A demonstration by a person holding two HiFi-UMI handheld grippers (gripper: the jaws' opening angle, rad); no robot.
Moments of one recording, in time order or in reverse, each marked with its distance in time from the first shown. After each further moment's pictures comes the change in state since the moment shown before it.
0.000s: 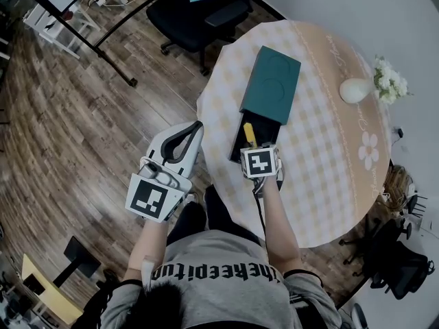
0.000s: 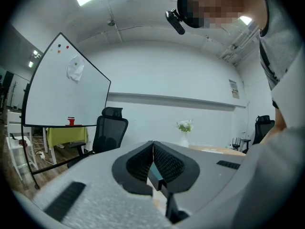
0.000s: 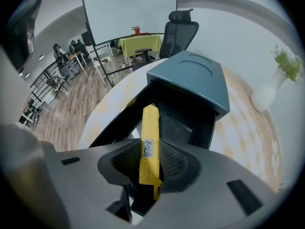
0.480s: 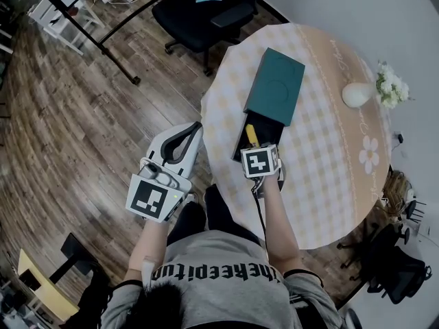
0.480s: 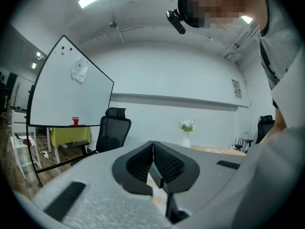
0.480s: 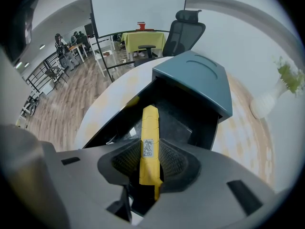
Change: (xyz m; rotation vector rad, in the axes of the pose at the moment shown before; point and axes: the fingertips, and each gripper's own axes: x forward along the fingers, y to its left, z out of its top) left arm -0.014 0.006 -0.001 0.004 -0.015 0.034; right arm 0.004 0.001 -0.002 -0.072 0.029 -0.049
